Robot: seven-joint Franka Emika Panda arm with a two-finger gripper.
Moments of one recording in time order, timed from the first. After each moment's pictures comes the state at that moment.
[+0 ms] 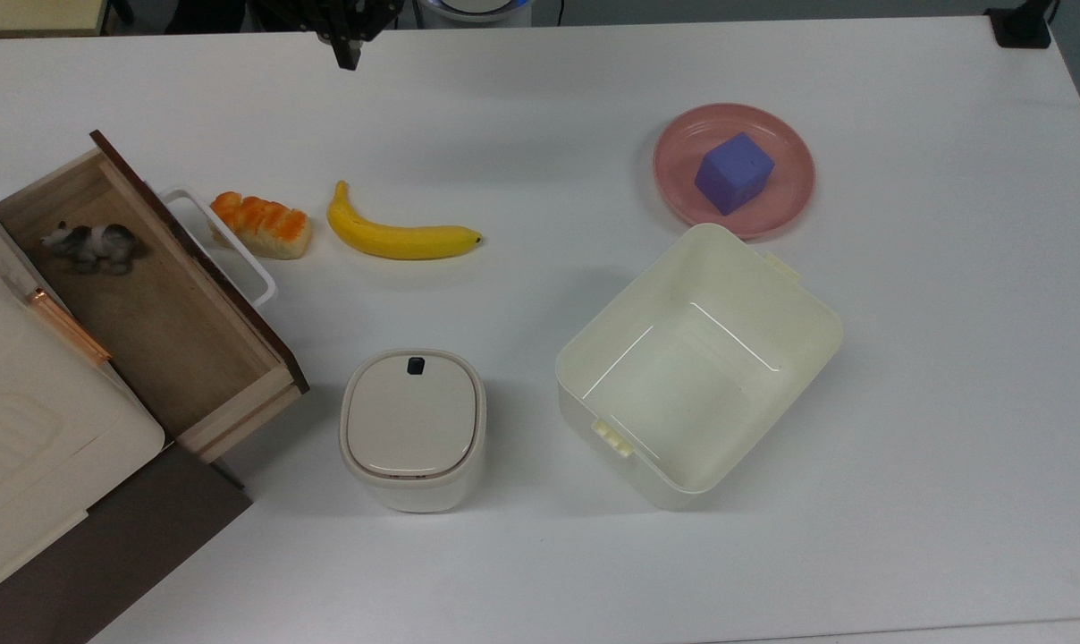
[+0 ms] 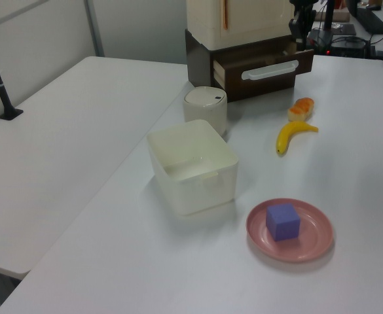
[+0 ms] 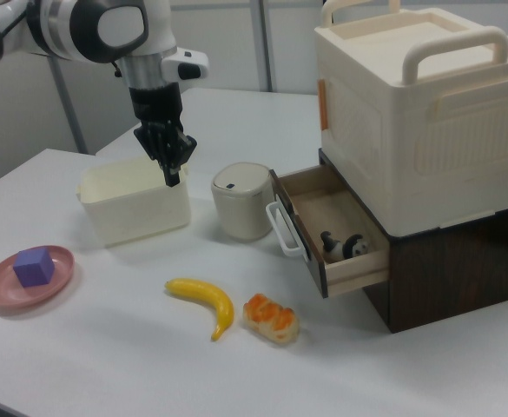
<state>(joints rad) -0.02 0.04 -0.10 -1.60 0.00 1.60 0.05</state>
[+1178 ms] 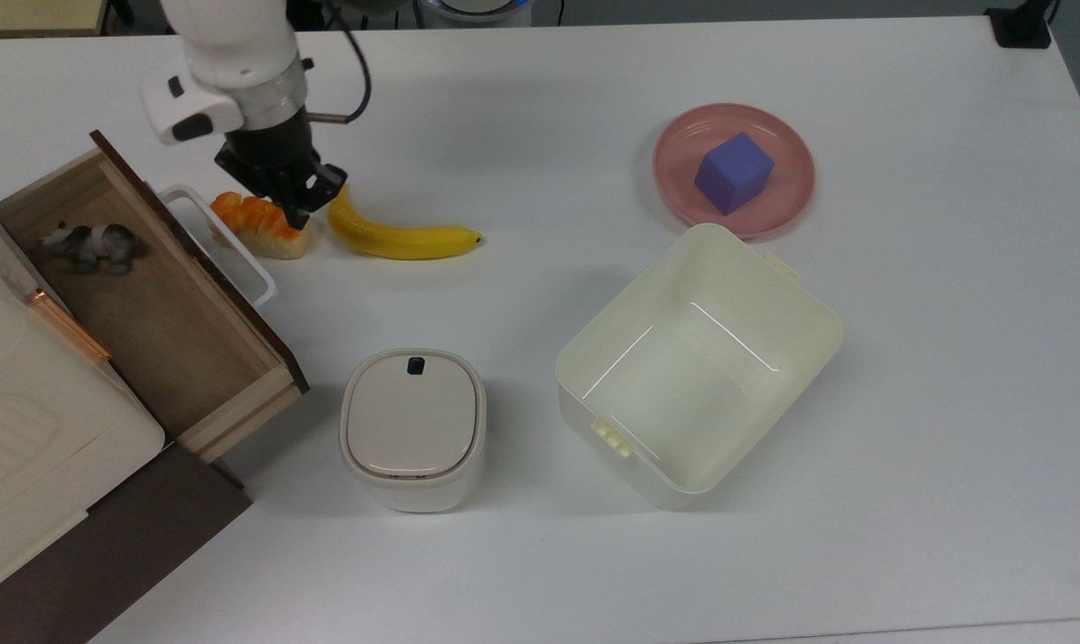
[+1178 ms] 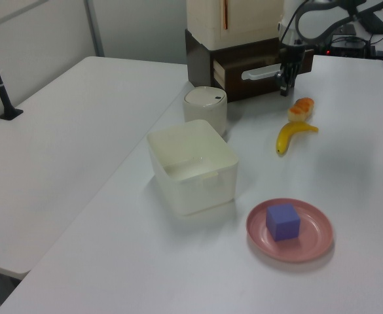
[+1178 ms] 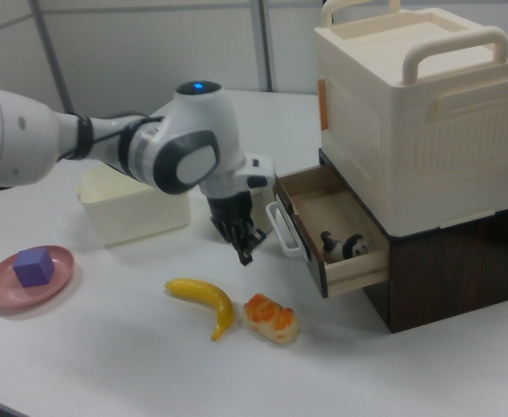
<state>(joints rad) -0.14 0.20 -0.12 -1.91 0.00 2.20 0.05</state>
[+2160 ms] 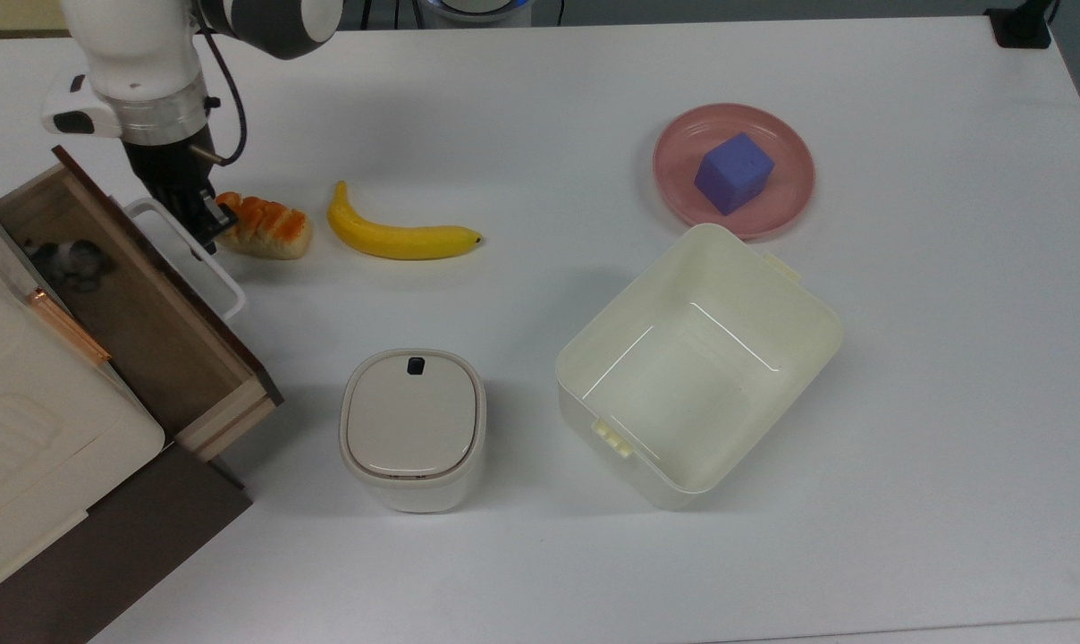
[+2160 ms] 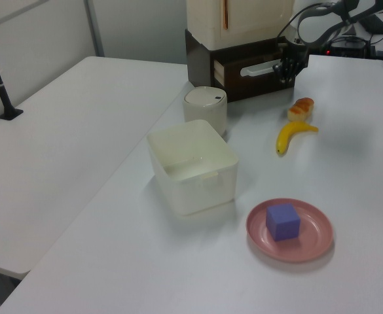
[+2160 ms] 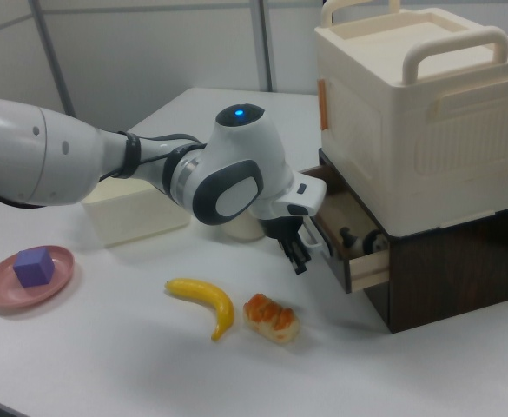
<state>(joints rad) -0.27 0.29 -0.12 -1.87 0.04 2.40 0.28</state>
